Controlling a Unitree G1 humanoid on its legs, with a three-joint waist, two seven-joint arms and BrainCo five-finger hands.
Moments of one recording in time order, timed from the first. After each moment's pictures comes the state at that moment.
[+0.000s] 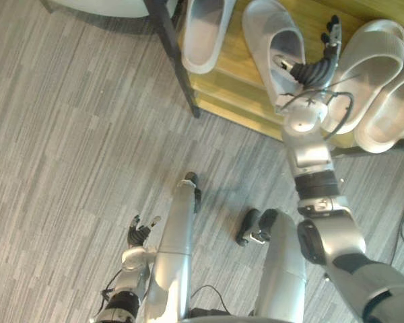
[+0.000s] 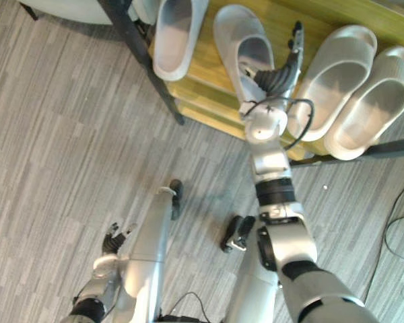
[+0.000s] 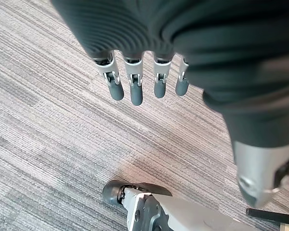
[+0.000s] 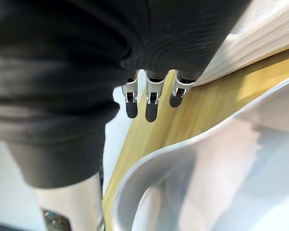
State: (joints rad) left arm -0.11 0.09 0.05 0.77 -0.20 -0.12 0.28; right arm -0.95 -0.19 -0.11 0.44 -0.09 0.04 -0.57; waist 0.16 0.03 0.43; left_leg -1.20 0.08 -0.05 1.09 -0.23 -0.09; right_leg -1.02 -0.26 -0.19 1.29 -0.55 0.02
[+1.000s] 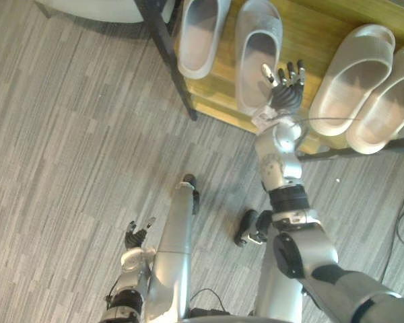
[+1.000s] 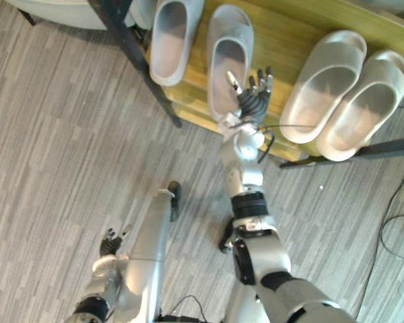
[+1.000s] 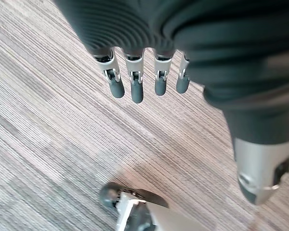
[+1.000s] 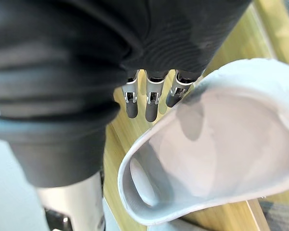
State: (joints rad) left arm -0.17 0.04 0.18 0.80 -0.19 -0.09 0.28; right arm -0.90 0.01 -0.11 0.44 0.54 -0.15 -0.48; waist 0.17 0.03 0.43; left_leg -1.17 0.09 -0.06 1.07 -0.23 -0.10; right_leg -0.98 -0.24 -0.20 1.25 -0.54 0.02
